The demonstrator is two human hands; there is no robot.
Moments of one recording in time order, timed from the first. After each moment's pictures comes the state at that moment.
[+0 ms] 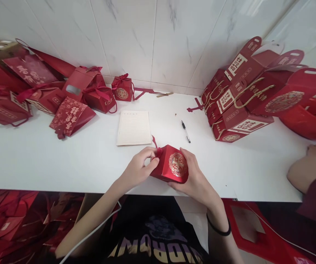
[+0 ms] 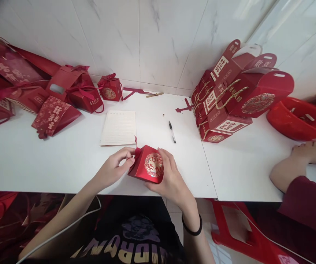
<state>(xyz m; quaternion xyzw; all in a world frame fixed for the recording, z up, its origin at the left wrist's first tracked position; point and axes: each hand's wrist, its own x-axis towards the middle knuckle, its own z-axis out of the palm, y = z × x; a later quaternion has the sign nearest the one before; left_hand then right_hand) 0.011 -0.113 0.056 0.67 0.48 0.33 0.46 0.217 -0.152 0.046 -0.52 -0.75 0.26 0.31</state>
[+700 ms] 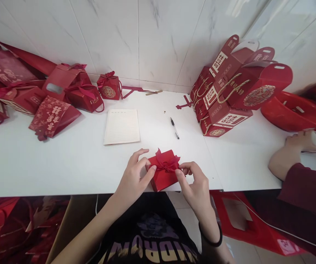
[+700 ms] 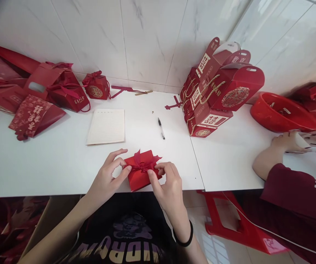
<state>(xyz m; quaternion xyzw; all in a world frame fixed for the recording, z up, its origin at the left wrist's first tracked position) 0.038 -0.150 0.049 0.70 0.52 0.34 0.35 0.220 -0.185 0.053 -0.63 -0.64 0.17 0.41</state>
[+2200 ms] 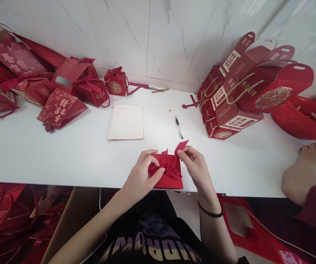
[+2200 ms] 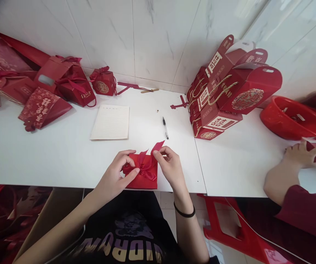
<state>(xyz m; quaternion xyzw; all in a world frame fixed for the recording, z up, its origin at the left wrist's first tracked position) 0.051 -0.155 0.047 0.68 0.50 0.35 0.41 0.229 -0.132 0.053 -0.56 -0.51 0.45 0.47</state>
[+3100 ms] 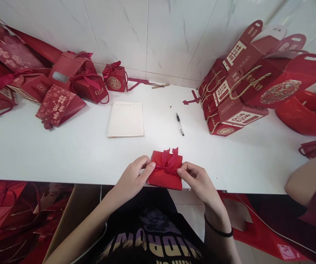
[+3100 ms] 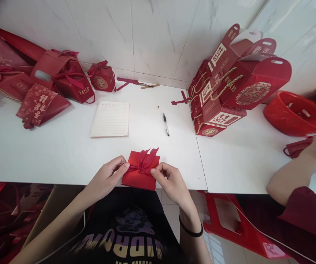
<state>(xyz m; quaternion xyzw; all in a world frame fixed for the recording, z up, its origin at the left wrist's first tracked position) 0.033 -0.155 0.053 0.62 0.52 0.27 0.51 0.239 -0.171 0.054 -0.55 -0.56 0.52 0.33</state>
